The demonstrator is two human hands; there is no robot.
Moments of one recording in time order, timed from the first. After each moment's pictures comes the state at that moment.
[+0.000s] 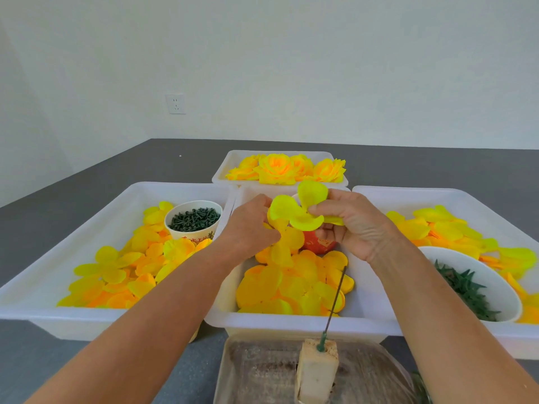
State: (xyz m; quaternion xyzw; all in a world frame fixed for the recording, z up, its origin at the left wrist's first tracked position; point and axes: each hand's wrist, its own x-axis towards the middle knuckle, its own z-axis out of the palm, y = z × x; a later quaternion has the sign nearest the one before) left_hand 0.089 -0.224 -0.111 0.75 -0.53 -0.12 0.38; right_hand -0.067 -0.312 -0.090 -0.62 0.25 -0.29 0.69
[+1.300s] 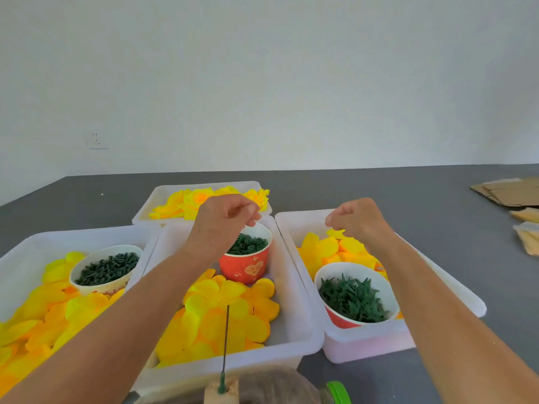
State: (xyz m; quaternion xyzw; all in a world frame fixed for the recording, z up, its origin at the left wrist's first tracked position) left_hand 0.023 -0.271 -0.060 0.58 -0.58 -0.13 0.55; right_hand -0.187 -0.391 -0.065 -0.70 0.53 -0.37 0.31
